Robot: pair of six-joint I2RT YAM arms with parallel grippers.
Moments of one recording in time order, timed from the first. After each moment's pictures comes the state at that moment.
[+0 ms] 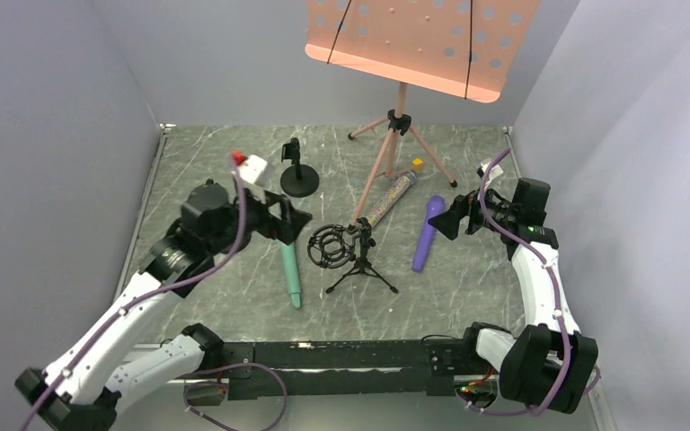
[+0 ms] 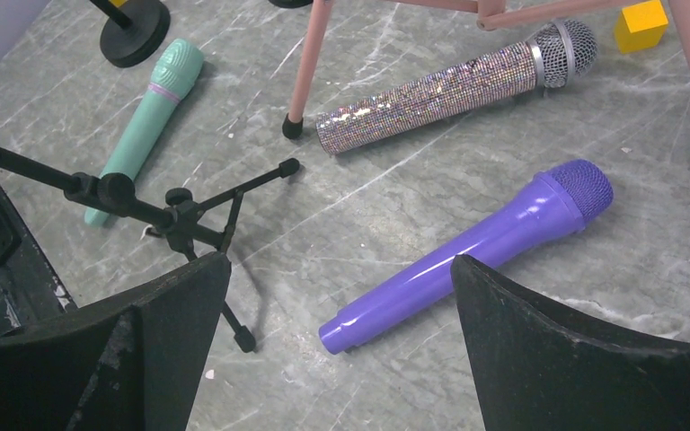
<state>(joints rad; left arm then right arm) -0.67 0.89 0.98 -0.34 0.10 -0.19 -0.24 1.08 0.78 -0.36 -0.97 -0.23</state>
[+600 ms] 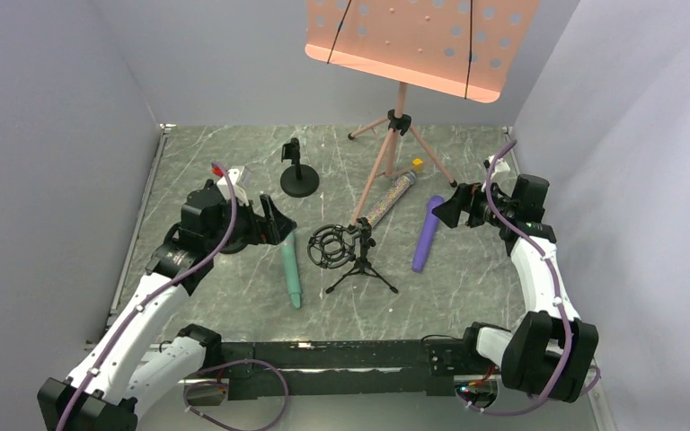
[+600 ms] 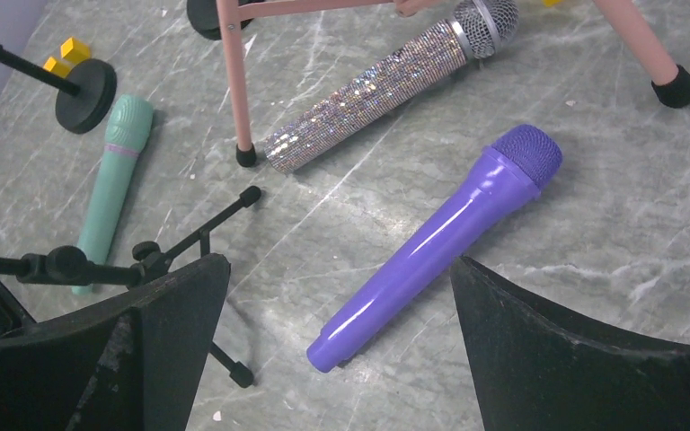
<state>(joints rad) -0.36 0.84 0.80 -0.34 0.29 -0.41 -0.24 1.13 0.78 -0.27 -0.82 -0.04</state>
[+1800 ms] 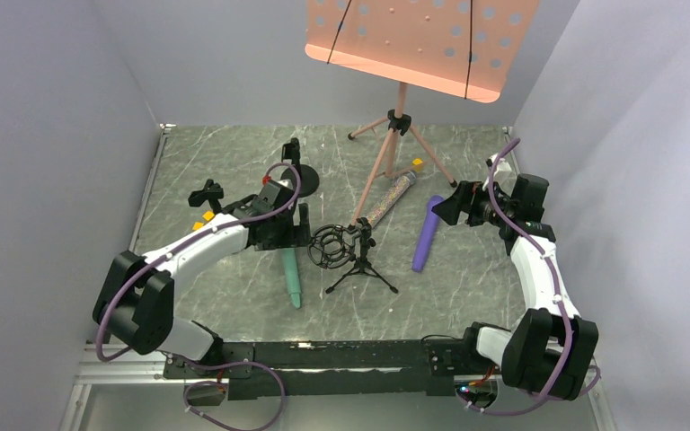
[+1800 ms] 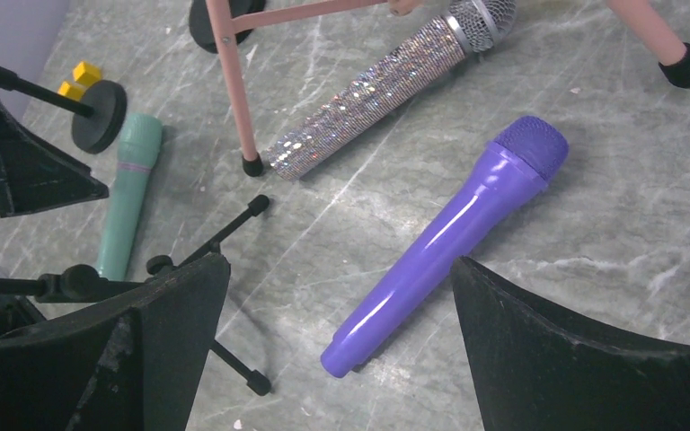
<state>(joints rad) -0.55 1.44 0.95 -0.54 -0.07 -0.60 -0.24 1.15 0.78 -0.25 -0.80 0.03</state>
